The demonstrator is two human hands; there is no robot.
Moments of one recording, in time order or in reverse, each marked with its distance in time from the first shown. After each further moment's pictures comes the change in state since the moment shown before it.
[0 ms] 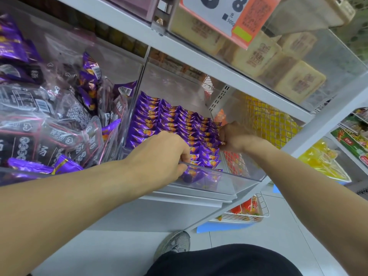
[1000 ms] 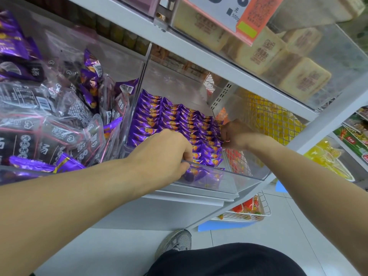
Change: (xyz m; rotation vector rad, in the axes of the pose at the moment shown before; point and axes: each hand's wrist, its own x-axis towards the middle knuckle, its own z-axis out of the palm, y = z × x) left_hand 0.000 -0.001 0.001 -0.004 0.006 -0.006; right_hand 0.012 0.014 0.010 0.039 0.006 -0.030
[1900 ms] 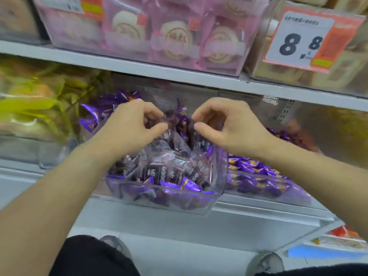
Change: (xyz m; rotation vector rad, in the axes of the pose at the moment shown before) left_hand -0.076 -0.114 -0.177 0.253 0.349 -0.247; right_hand -0.041 -0.253 -0.129 0.958 0.638 -0.471
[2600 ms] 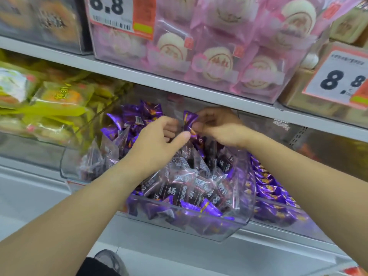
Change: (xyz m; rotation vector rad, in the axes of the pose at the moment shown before) left_hand 0.005 -0.025 0.025 -0.541 0.091 -0.133; right_hand 0.090 0.039 0.047 0.150 -0.178 0.287
